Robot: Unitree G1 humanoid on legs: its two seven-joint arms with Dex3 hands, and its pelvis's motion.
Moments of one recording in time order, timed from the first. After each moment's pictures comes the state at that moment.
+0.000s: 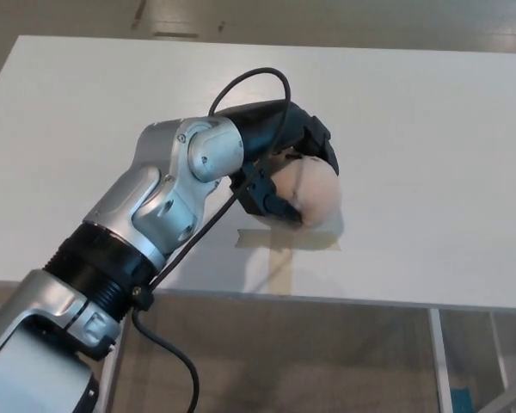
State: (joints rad) left_arm -0.94 0.31 -0.53 0.47 0.46 0.20 -0.51; right_arm -0.26 -0.26 -0.39 1.34 0.09 -0.01 -0.03
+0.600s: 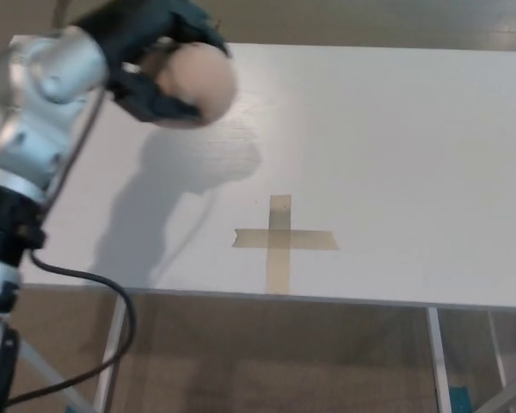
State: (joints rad) left_arm -0.99 0.53 -0.22 0.56 0.41 0.06 -0.46; right_arm -0.26 -0.26 -0.38 1.34 0.09 0.00 -0.01
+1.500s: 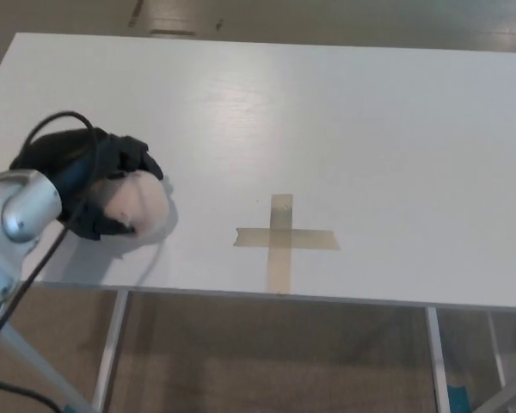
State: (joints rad) left_arm -0.66 0.62 -0.31 0.56 0.54 -0.13 -0.25; right_arm -0.26 -0.26 -0.39 1.34 0.09 0.00 -0.01
